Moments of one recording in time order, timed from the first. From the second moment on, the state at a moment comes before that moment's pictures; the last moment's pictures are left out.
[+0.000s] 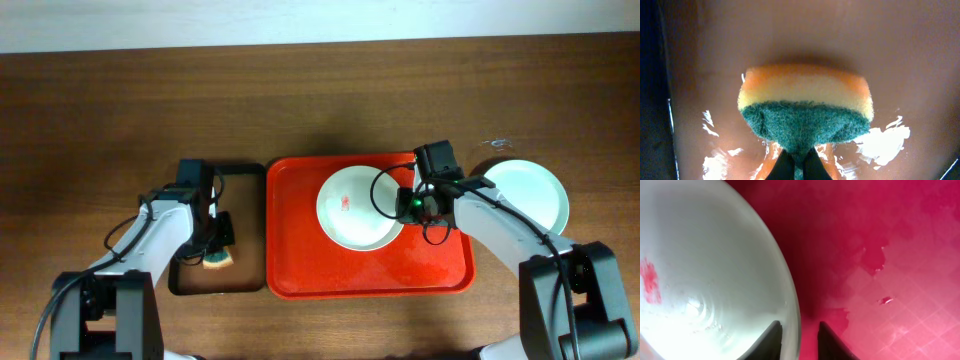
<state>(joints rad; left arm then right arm) -0.06 1.64 0.88 -0.76 -0.01 -0.27 0.22 1.66 0.89 -0.49 -0.14 0.35</state>
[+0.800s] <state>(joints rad) -0.10 1.56 1.11 -0.95 0.02 -0.23 0.22 1.69 0.88 -0.47 -0.29 0.47</state>
